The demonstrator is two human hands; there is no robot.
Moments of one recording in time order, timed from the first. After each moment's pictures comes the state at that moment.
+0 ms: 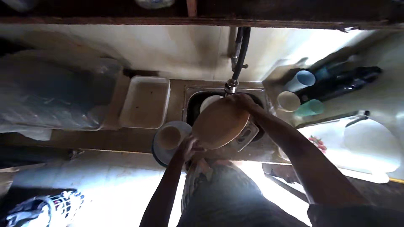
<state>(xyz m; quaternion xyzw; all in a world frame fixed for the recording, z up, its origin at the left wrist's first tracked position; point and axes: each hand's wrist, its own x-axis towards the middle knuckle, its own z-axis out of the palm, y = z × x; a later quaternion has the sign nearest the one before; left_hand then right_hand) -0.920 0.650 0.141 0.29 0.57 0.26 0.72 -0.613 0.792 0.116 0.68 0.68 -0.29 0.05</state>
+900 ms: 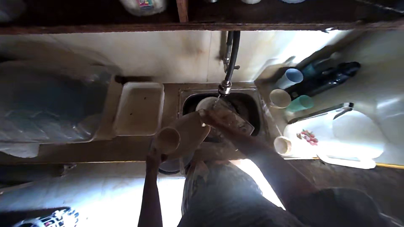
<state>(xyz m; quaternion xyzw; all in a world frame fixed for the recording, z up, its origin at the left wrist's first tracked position) -1.027 0.642 0.083 0.32 0.80 0.22 0.47 -0.732 0.752 0.040 0.64 0.61 -0.43 -0.17</state>
